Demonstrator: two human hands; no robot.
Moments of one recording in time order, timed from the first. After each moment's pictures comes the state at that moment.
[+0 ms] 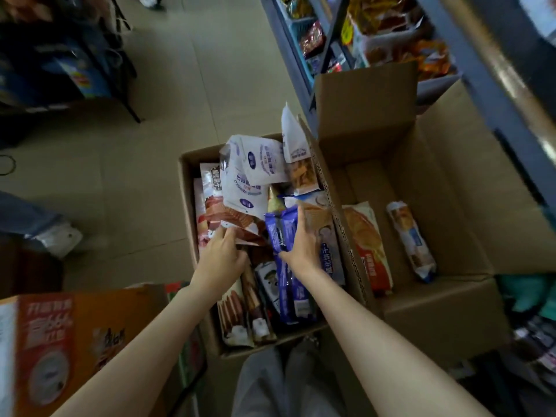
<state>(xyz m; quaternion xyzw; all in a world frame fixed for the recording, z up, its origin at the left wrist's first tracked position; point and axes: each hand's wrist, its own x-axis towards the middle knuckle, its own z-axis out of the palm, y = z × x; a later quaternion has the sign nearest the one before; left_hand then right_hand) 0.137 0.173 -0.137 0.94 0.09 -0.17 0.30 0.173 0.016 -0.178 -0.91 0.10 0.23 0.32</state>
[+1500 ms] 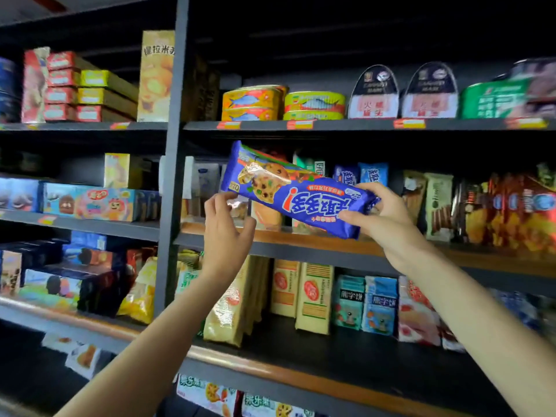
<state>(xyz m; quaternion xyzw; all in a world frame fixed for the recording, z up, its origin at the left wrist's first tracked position) -0.023 -0.343 0.455 0.57 -0.43 0.29 0.64 -0.217 -0.449 0.504 -0.74 0.13 -0.54 0.37</state>
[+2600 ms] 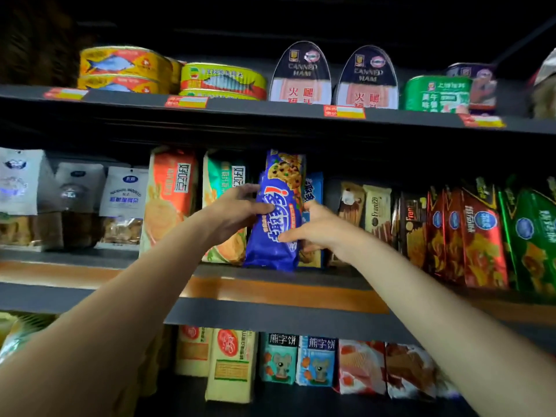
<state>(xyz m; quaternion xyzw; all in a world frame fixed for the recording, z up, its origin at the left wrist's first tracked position) -0.036 -0.559 0.554 0.46 -0.54 -0.27 0.65 -0.185 -0.617 0.547 -0.82 0.31 -0.35 0.34</state>
